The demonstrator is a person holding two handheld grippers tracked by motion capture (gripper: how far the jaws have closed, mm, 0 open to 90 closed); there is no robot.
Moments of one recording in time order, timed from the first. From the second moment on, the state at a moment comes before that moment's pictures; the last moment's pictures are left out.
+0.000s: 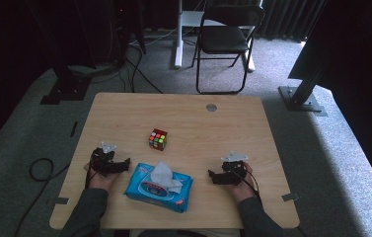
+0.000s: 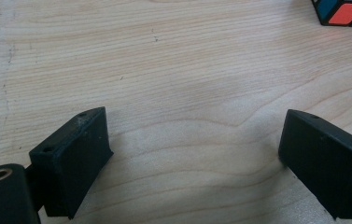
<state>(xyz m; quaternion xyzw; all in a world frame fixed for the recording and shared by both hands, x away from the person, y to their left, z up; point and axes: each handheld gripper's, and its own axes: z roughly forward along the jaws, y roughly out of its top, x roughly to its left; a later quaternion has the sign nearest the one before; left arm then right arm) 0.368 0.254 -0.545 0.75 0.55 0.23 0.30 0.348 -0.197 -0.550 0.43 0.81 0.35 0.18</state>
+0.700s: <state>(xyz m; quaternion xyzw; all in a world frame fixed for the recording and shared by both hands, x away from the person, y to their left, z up) 0.364 0.252 -0.541 0.76 0.53 0.24 0.29 0.346 -0.197 -0.550 0.44 0.81 0.35 0.19</state>
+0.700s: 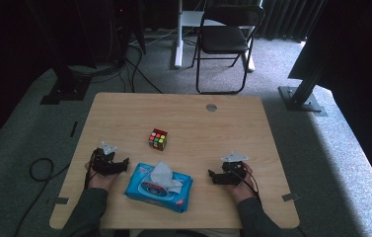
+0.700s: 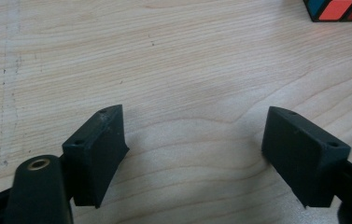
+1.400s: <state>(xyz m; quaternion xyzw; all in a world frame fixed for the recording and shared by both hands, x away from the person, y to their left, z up) 0.373 0.253 -0.518 0.74 0.55 0.19 0.34 0.346 -0.197 -0.550 0.44 0.81 0.35 0.19</state>
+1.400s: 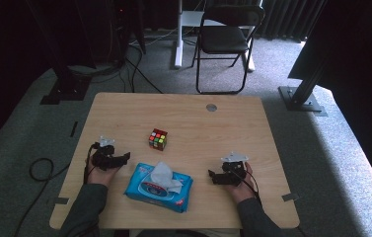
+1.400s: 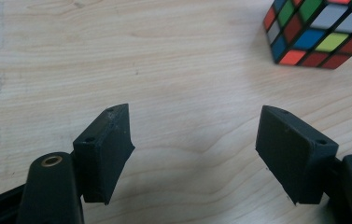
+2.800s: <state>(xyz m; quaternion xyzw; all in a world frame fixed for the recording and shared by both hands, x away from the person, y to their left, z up) 0.427 0.169 -0.488 0.80 0.47 0.16 0.33 0.346 -0.197 -0.550 0.44 0.81 0.35 0.19</state>
